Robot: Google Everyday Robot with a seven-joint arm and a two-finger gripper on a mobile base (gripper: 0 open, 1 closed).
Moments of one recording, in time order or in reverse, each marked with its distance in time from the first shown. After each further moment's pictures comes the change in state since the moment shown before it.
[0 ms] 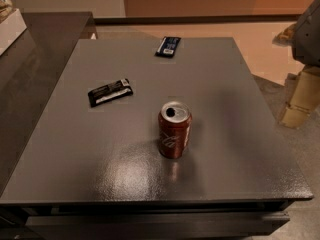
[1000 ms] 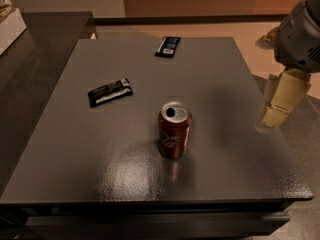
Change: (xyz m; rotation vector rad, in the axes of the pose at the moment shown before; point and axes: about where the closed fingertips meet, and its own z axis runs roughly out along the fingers) arm -0.024 0.001 0.015 -0.025 -0.084 -0.006
